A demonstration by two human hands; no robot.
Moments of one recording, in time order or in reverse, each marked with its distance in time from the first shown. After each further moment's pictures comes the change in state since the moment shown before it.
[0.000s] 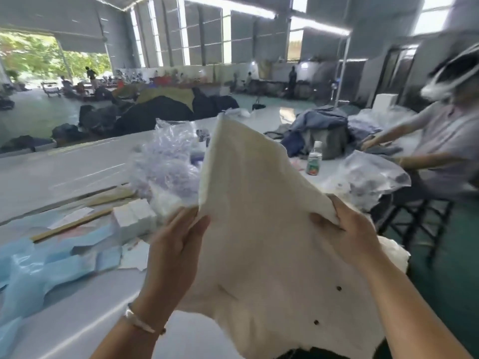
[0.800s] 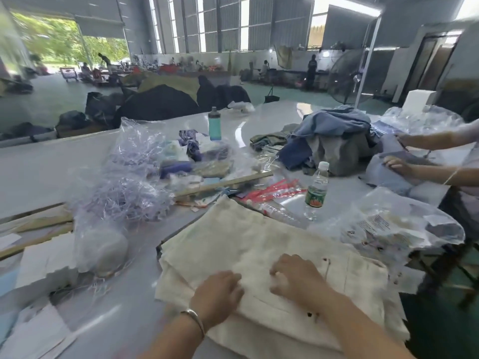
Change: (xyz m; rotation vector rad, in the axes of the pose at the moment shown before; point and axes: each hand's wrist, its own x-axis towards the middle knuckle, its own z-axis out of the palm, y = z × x) left_hand 0.090 -0.152 0.345 0.415 -0.908 -0.320; right_hand 0.243 0.215 0.140 -0.416 -0.695 -0.121
